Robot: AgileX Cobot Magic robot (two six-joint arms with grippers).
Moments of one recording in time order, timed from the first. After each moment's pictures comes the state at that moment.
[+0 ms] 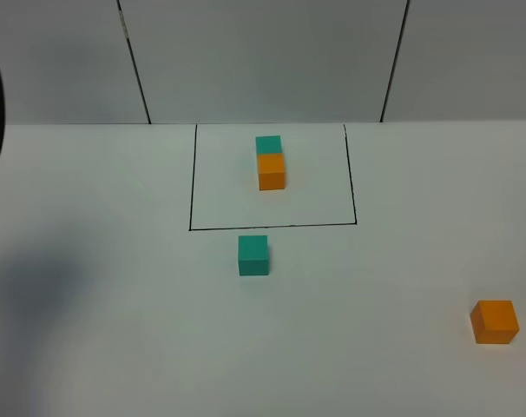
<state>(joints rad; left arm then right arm) 0.10 1.34 -1.22 -0.07 0.85 0.31 0.00 0.01 -0.49 0.04 1.07 -0.03</state>
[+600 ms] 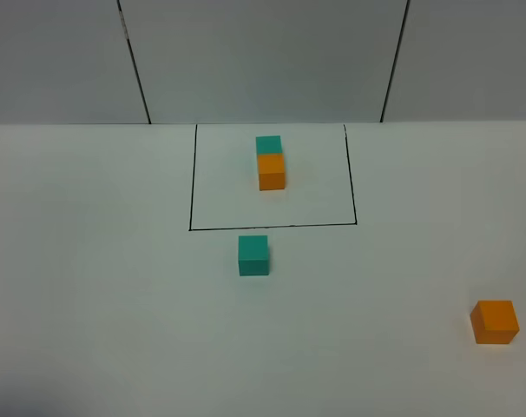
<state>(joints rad) 0.05 0.54 -0.75 -0.10 0.93 0.22 0.00 0.01 -0.49 0.04 1.07 -0.03</state>
